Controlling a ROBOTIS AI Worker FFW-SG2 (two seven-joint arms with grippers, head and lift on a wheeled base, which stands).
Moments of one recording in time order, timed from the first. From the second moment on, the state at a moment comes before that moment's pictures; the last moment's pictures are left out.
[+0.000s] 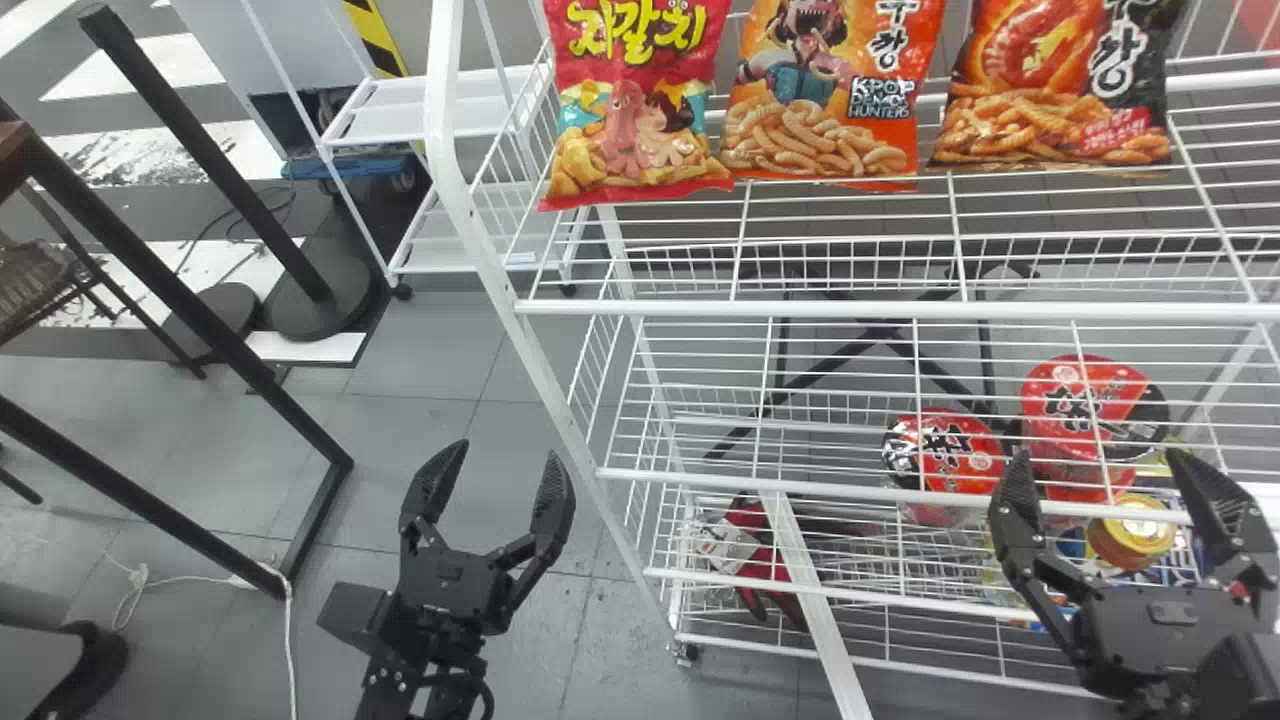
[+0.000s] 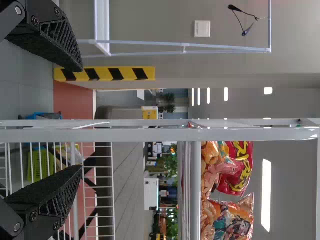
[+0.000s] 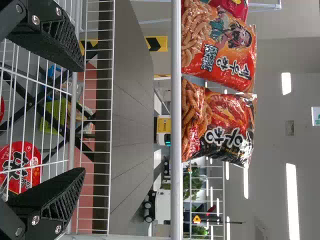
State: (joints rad) left arm 0.38 0.44 -0.22 -1.28 0.39 -0.80 0.04; right arm 0.51 0.00 0.19 -1.68 0.09 -0.40 -0.12
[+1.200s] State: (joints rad) left arm 0.39 0.36 -0.17 -1.25 0.32 -0.81 0.05; right arm 0.50 0.00 0.16 -1.58 0.09 -0.58 -0.13
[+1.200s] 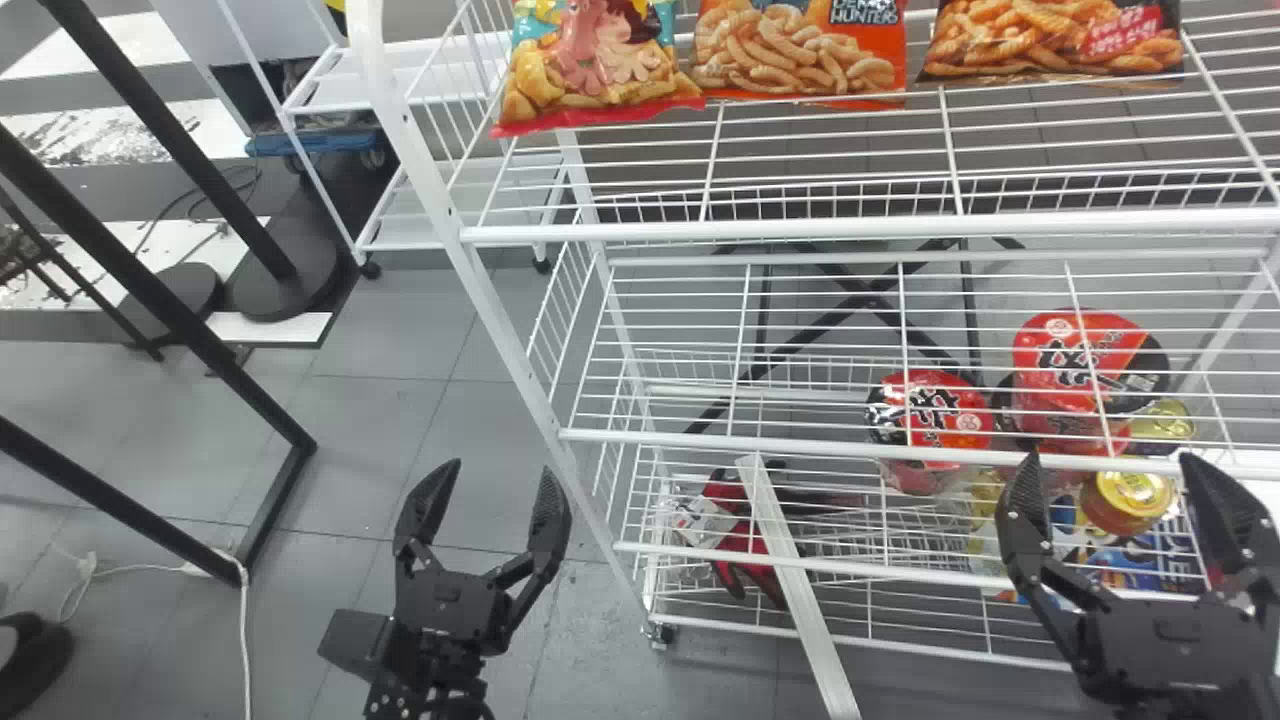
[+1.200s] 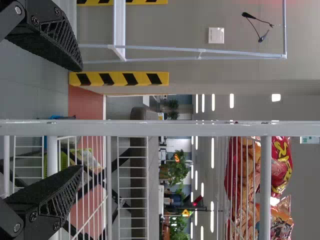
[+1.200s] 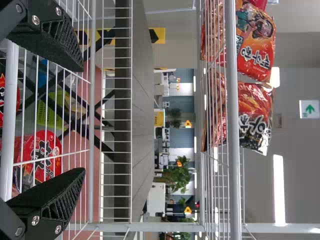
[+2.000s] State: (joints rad) left arm 0.48 0.34 -0.15 -1.32 0.28 -0.84 0.07; right arm 0.52 0.00 0.18 -1.63 0.07 -0.45 -0.13
